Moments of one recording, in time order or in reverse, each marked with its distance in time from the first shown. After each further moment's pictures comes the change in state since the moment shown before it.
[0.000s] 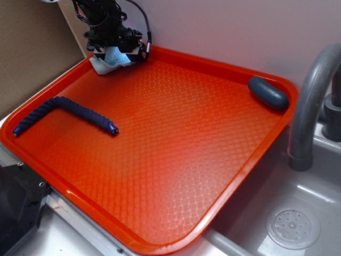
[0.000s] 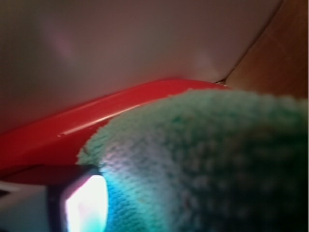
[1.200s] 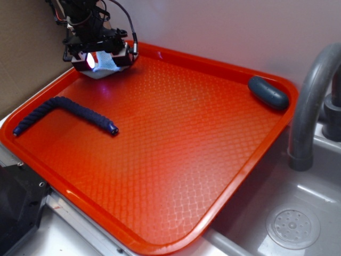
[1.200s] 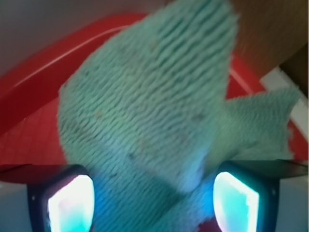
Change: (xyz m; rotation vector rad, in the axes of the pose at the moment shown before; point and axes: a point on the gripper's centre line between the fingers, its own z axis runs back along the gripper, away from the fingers) arm -0.021 0.020 0.031 0.024 0.084 0.221
